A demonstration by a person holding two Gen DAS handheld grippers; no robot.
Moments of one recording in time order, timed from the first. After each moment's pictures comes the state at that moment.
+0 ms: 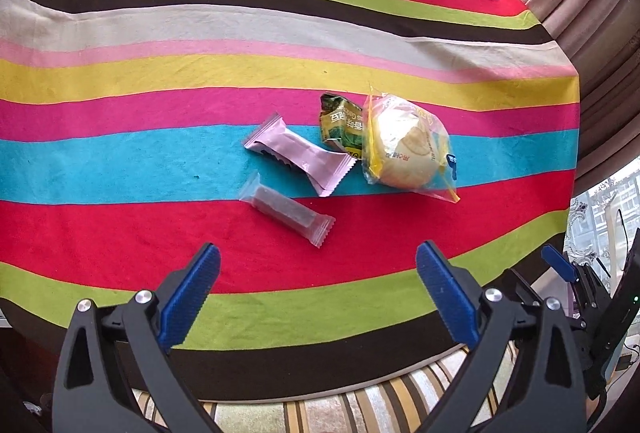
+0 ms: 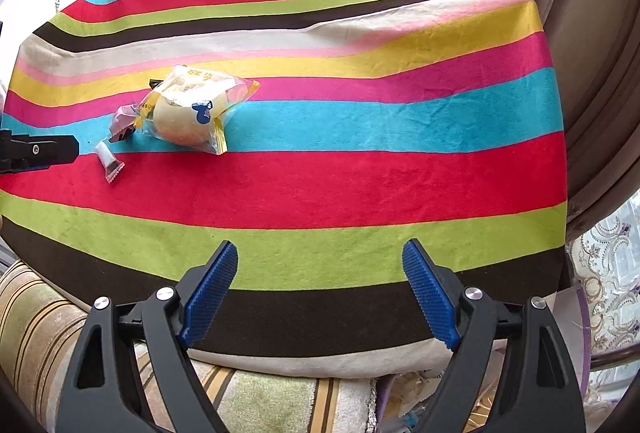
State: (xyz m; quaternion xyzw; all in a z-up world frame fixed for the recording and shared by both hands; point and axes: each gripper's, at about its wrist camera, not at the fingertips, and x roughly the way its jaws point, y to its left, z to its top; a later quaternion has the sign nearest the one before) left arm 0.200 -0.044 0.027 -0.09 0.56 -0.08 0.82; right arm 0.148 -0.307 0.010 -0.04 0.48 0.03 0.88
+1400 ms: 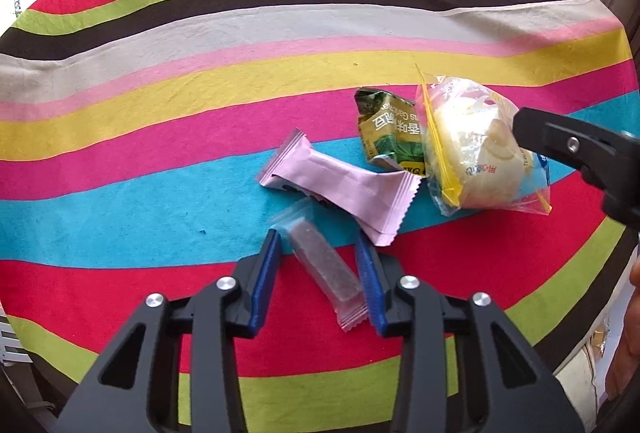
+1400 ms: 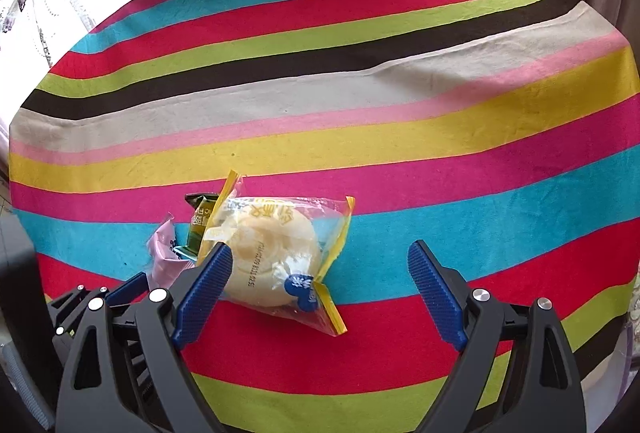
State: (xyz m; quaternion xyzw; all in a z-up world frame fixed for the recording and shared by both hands) left arm 0.234 -0.063 -0.019 0.03 0.54 -0.03 0.84; right arm 0.272 -0.232 0.022 0.04 0.50 0.05 0.86
